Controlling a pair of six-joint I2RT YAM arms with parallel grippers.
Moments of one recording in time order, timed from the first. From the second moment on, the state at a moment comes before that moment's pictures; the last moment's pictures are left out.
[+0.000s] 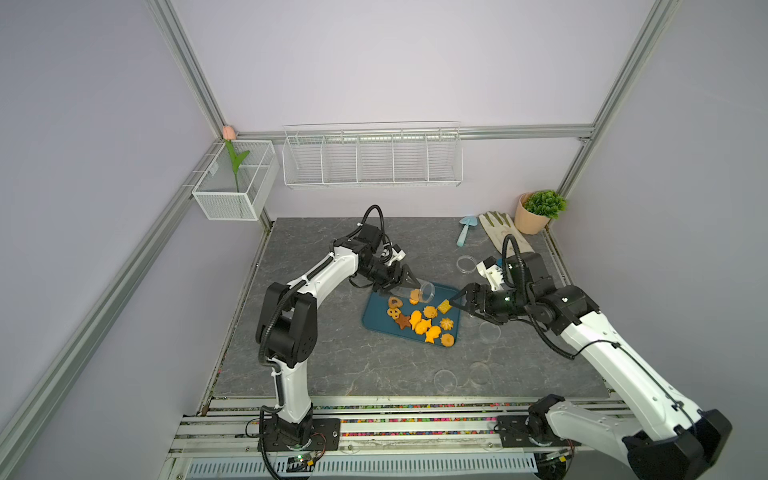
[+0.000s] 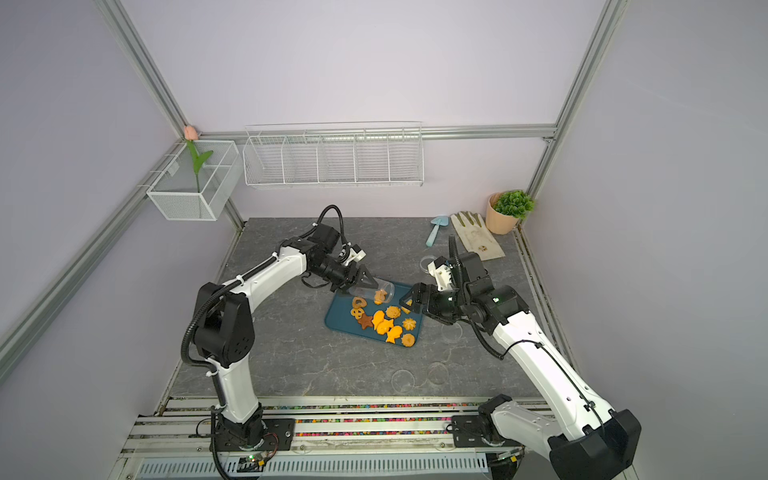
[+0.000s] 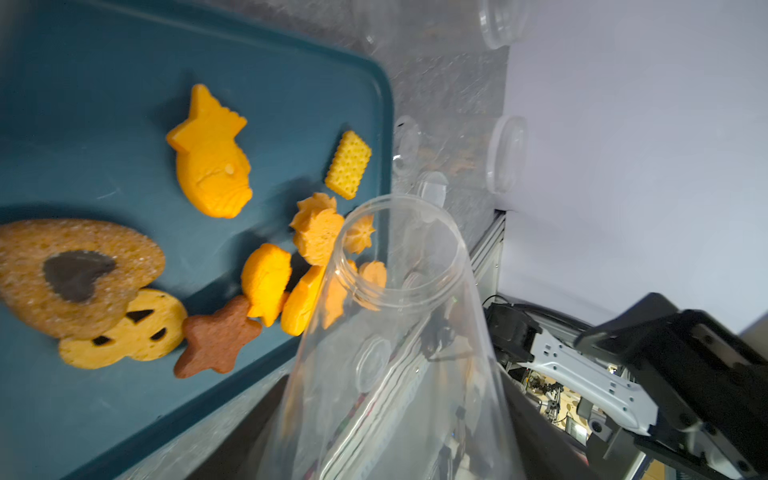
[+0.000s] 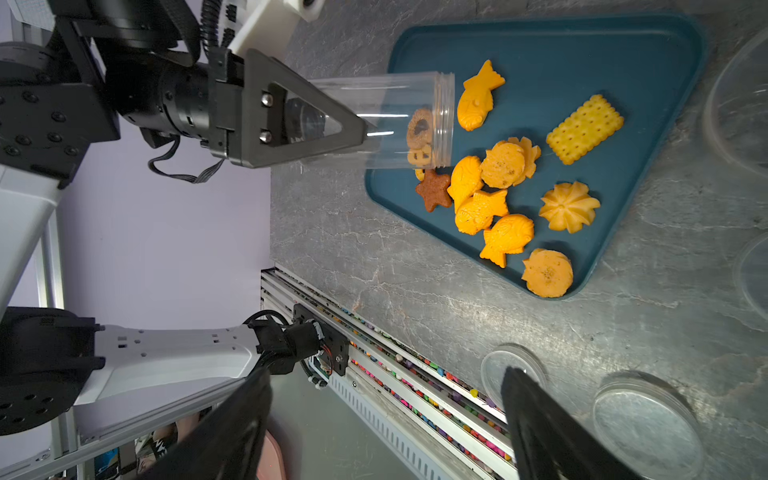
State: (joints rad) left arm -0.48 1.89 1.55 -0.82 0.90 -0.41; right arm 0.45 1.11 1.11 -0.86 -0.51 0.67
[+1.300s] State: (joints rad) left arm -0.55 1.54 1.29 0.04 1.16 -1.13; right arm 0.29 1.14 1.28 -0.59 -0.82 0.88
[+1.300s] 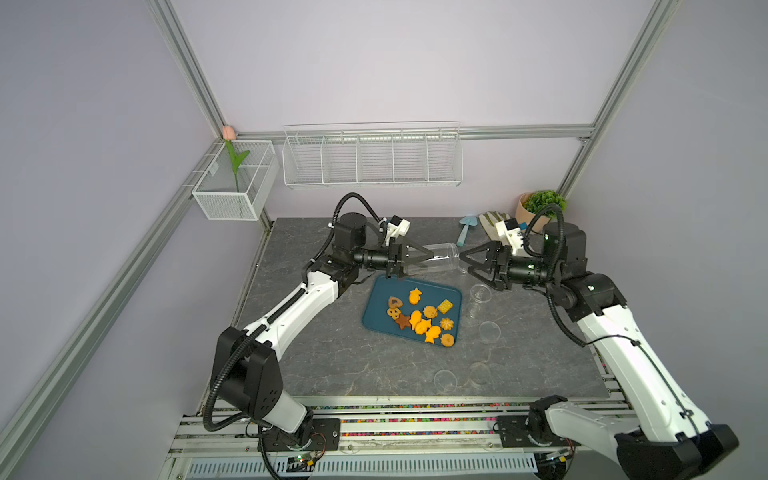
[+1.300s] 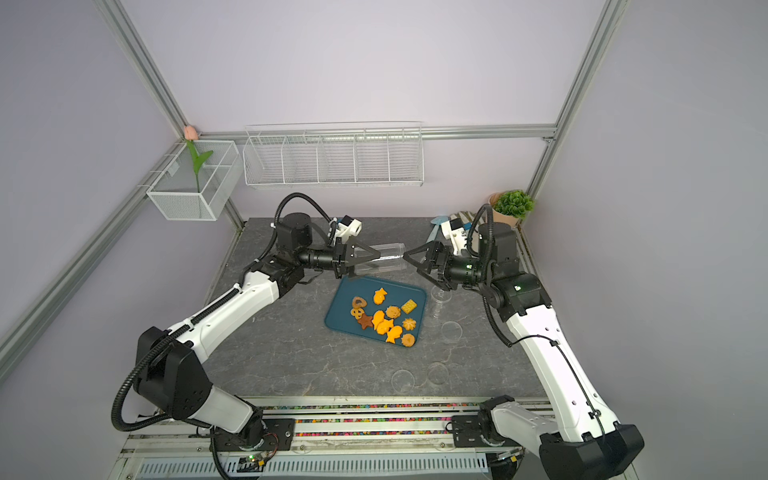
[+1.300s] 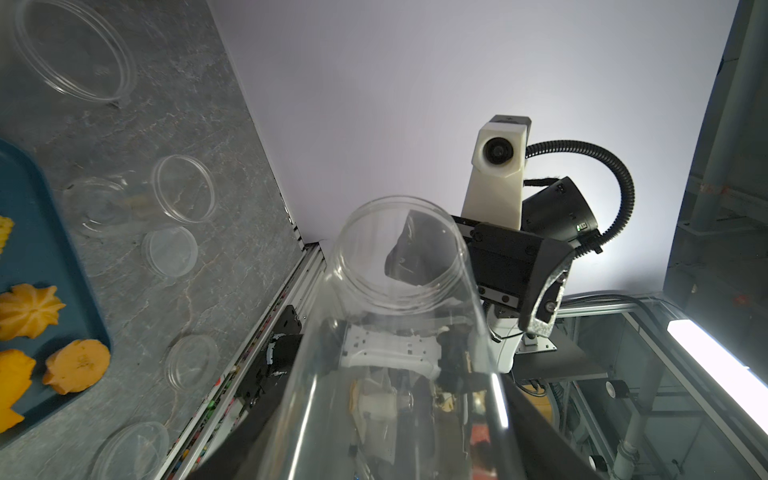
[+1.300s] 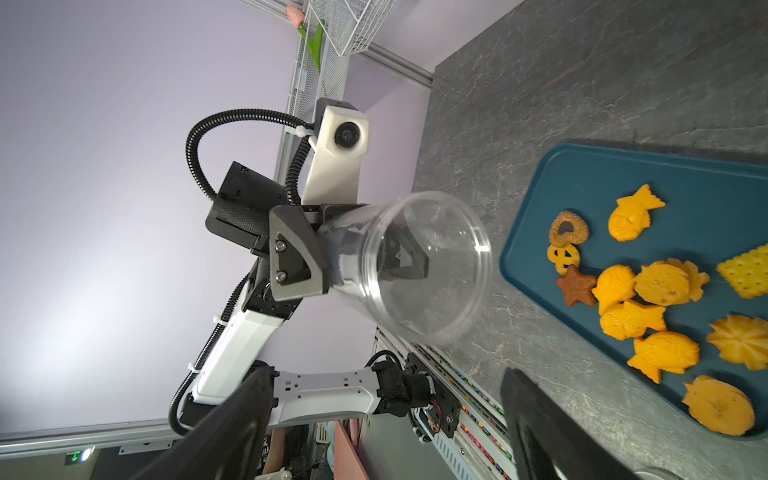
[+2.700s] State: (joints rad) left arm -0.62 1.54 1.29 0.22 1.20 -1.26; right arm 0.31 1.23 1.17 -0.19 -1.08 1.09
